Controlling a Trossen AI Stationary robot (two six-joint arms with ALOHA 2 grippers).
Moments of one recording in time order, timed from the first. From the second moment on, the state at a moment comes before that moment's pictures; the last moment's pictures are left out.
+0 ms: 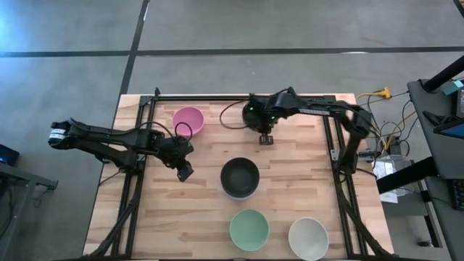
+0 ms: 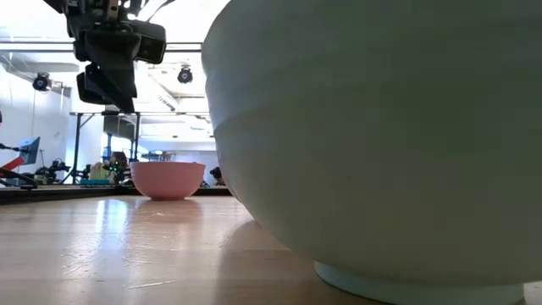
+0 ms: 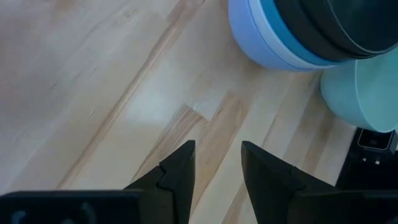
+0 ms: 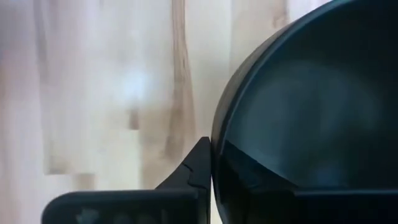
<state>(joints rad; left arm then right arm) -0.05 1.06 0.81 -0.71 0.13 -0.75 -0.36 1.80 1.45 -0.94 -0.04 -0.39</state>
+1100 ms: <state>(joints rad) -0.05 1.06 0.78 -0.71 0.13 -0.51 0.24 1.66 1.65 -0.95 0.05 0.07</state>
